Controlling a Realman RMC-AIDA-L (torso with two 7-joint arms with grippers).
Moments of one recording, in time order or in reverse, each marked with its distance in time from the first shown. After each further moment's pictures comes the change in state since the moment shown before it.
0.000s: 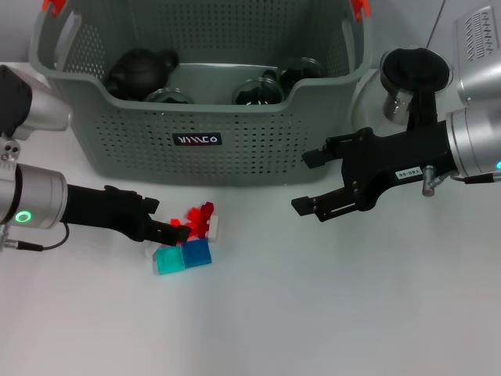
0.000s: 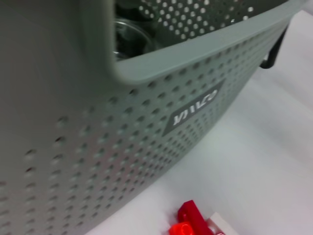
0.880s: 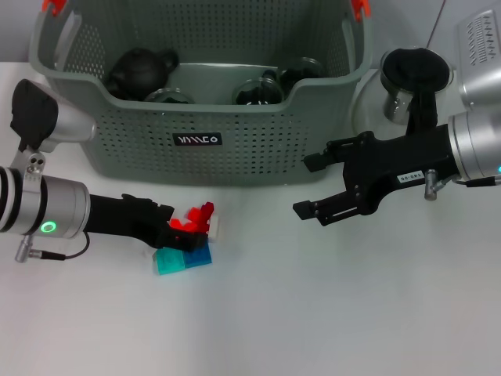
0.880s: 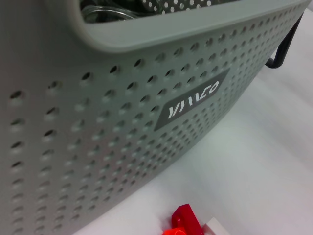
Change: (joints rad) left arm 0.008 -0.047 0.024 -0.019 0.002 -0.076 -0.012; right arm -0.006 0.000 0.000 0.000 0.000 -0.009 -0.008
